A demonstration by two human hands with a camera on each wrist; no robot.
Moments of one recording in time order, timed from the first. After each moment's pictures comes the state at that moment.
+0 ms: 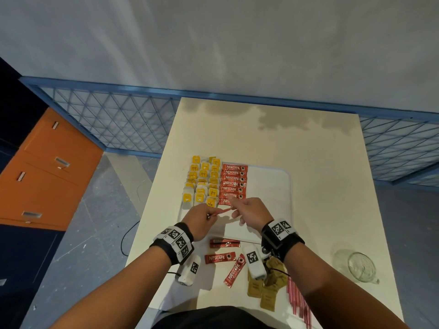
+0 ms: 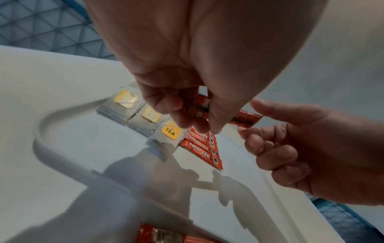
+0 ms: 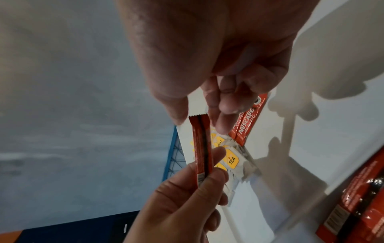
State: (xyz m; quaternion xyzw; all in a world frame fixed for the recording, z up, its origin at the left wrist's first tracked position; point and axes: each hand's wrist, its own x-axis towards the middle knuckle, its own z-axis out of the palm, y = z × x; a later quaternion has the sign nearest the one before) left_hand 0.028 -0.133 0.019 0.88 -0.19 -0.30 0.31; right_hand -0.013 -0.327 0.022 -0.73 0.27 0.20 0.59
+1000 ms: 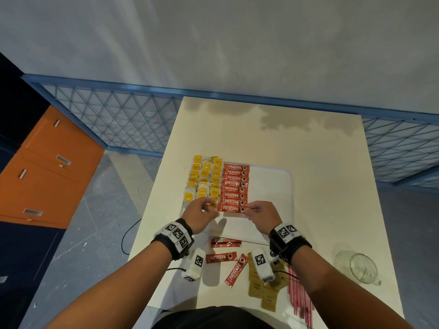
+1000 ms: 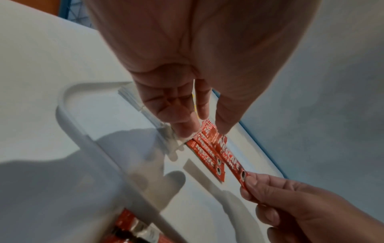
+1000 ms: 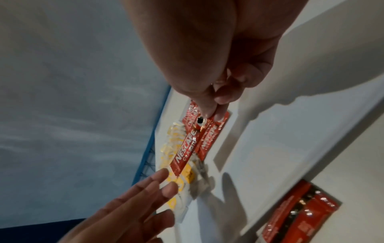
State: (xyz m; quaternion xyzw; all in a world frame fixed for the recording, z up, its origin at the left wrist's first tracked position) left_hand 0.037 -0.126 -0.003 0.82 0.00 -0.31 0.48; right_hand -0.026 -0.354 -0.019 -0.81 0.27 0.18 0.49
